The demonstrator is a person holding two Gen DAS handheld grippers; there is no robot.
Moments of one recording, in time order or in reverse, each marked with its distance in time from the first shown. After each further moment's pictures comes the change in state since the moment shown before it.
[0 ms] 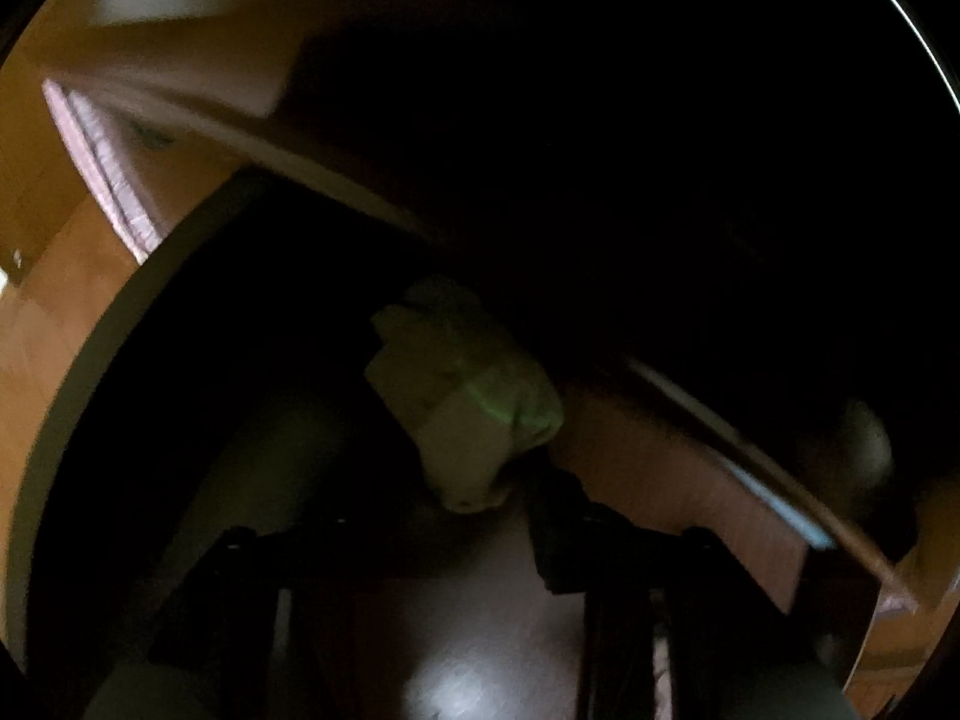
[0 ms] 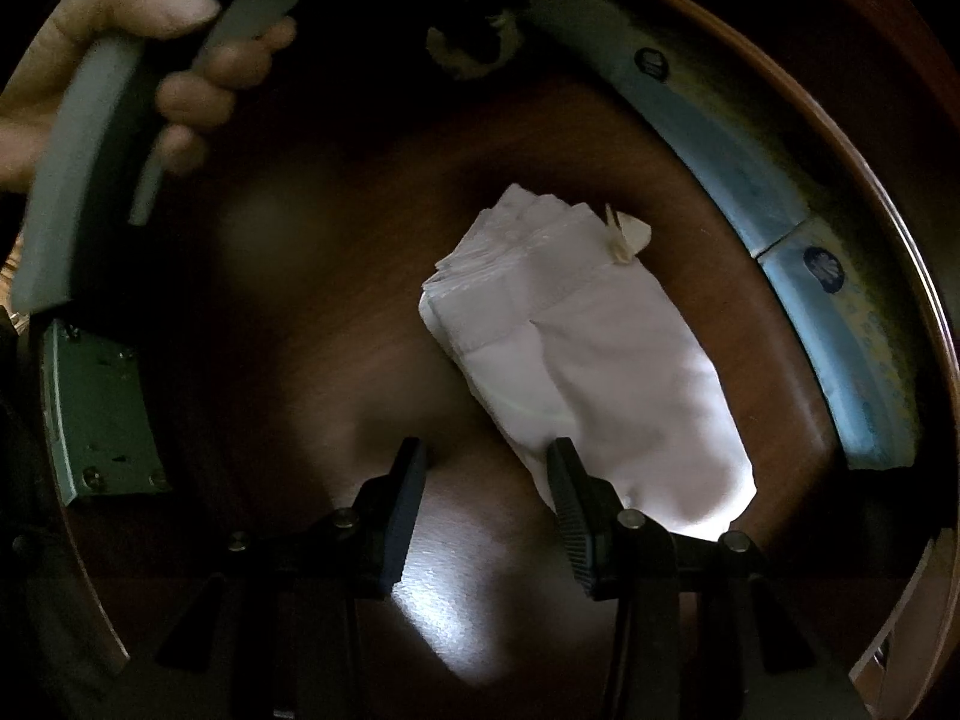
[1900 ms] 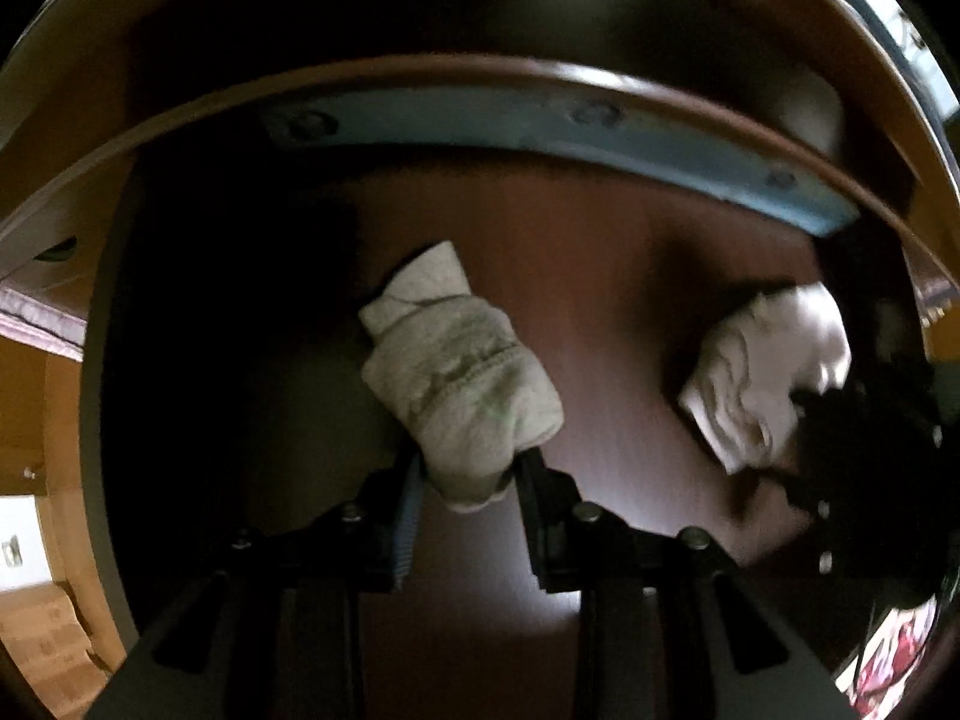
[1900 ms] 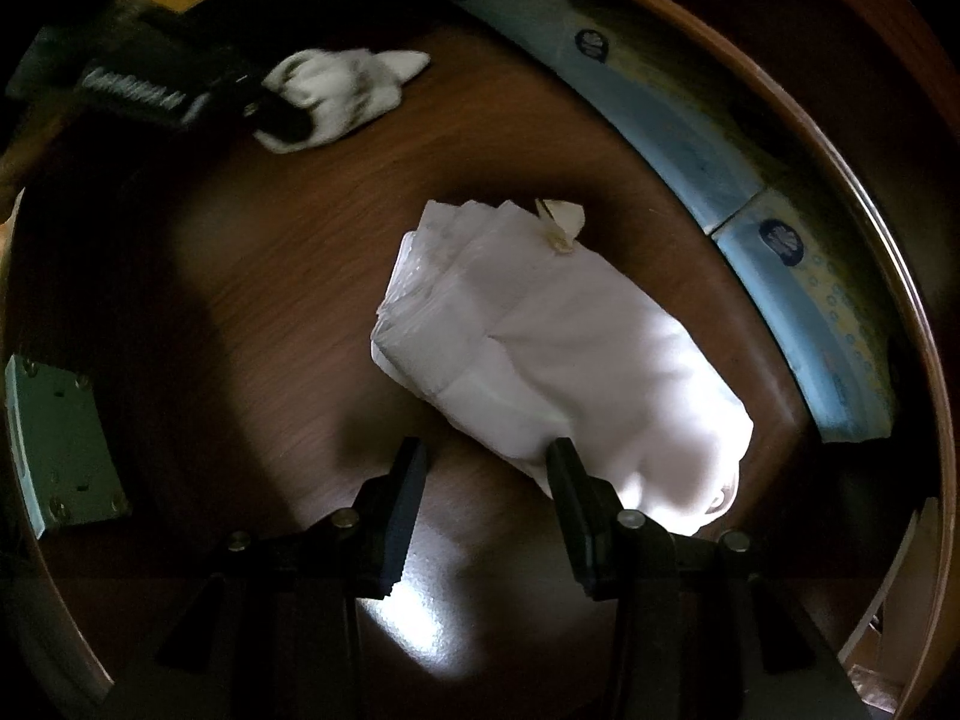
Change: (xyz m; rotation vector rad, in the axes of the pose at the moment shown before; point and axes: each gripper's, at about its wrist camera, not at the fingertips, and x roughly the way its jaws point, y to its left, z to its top) left arm 0.006 0.002 -0.027 0.563 0.249 -0.003; right arm 0.010 -0.017 0.013 0.069 0.024 -0.067
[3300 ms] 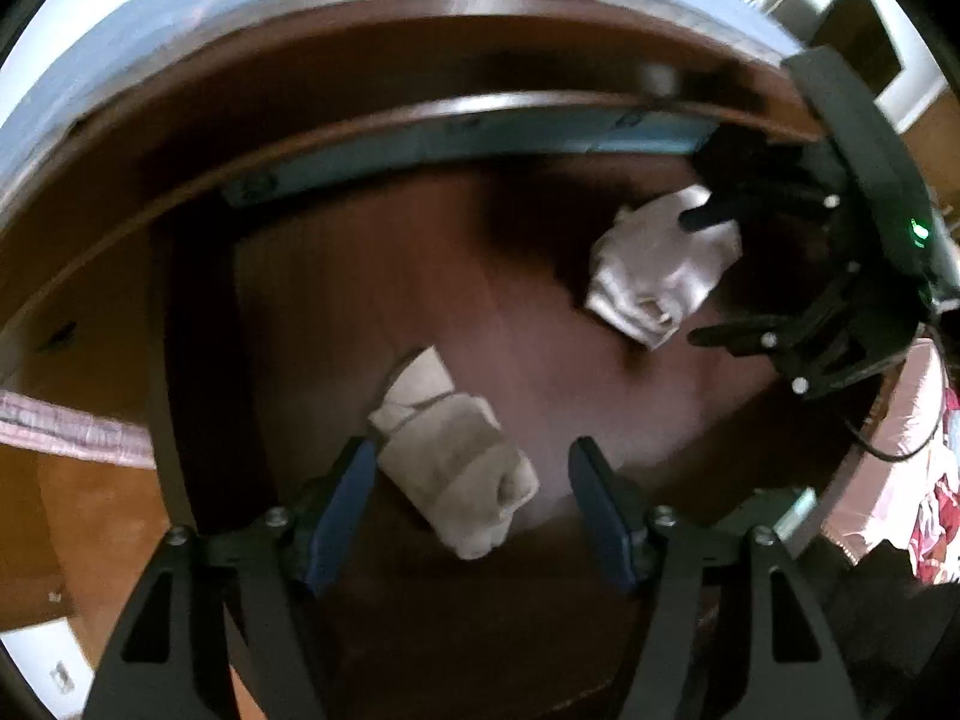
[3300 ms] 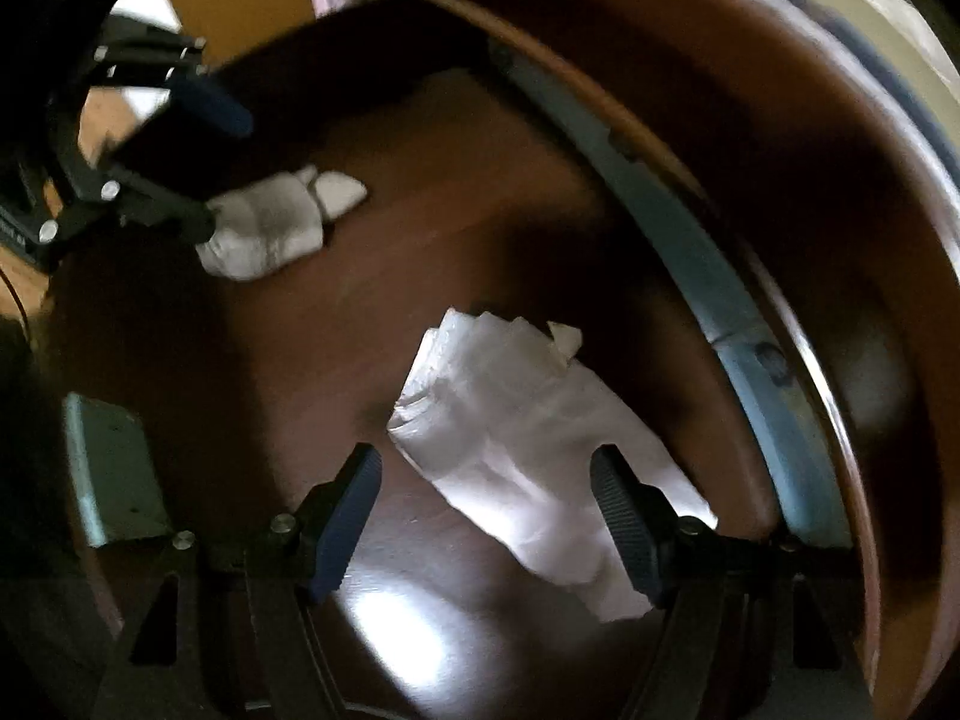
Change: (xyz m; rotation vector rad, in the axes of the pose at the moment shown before) left arm -0.006 -0.033 0.003 0.259 -0.022 -0.081; right arm -0.016 -0.026 0.030 -0.151 -0.075 0.077
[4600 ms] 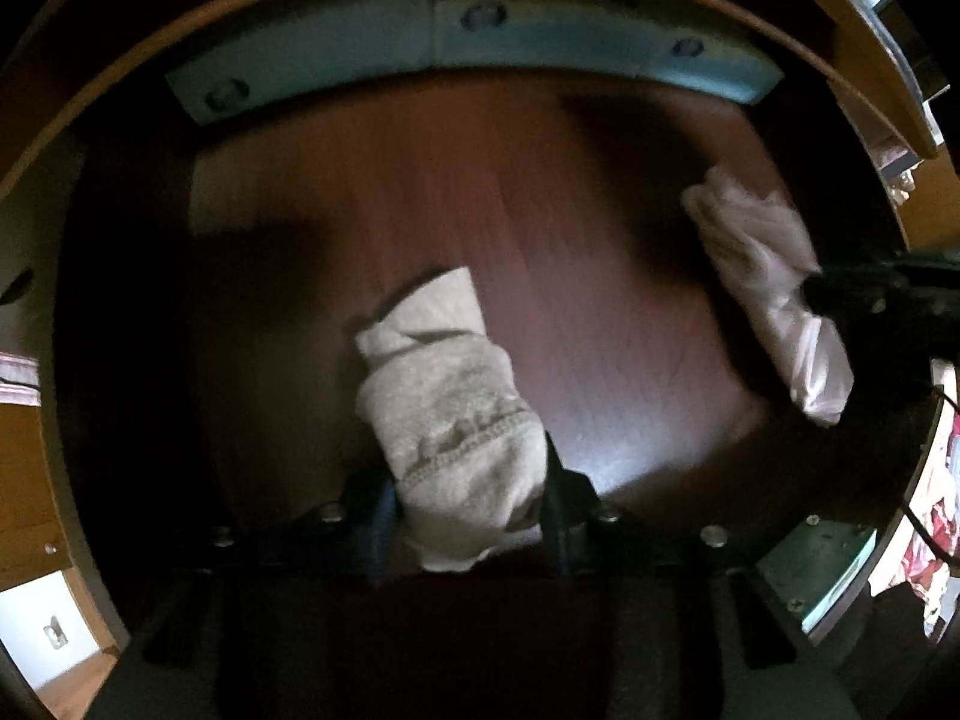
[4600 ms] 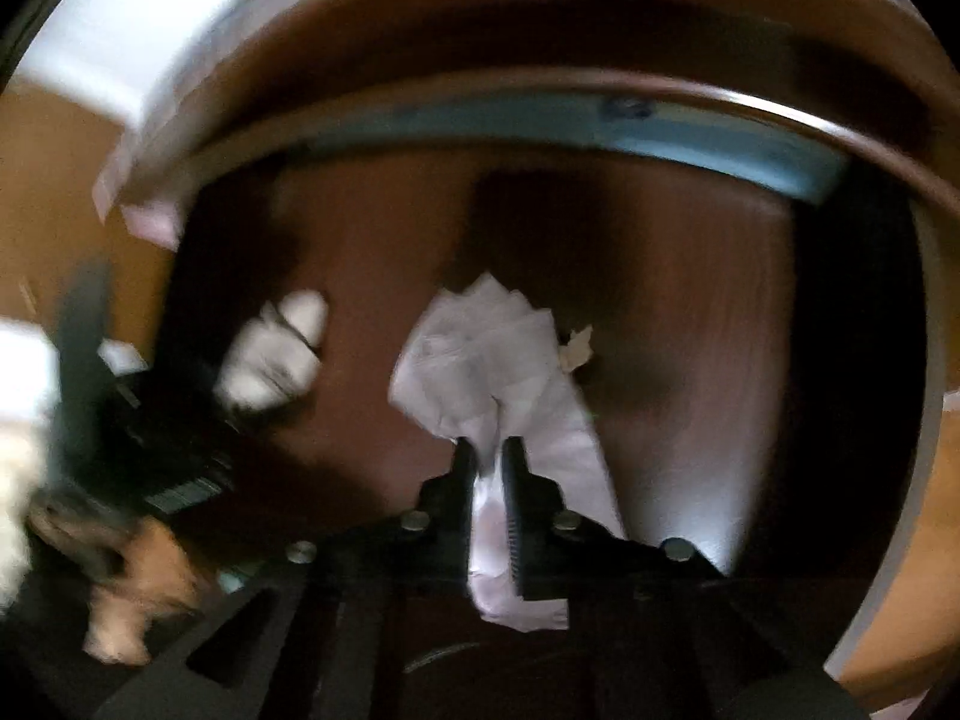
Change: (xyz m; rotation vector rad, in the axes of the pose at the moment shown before) left arm 0.020 0.001 -0.023 -0.046 0.077 0.024; right arm -0.031 -0.064 -0.064 0.928 -0.086 0.210
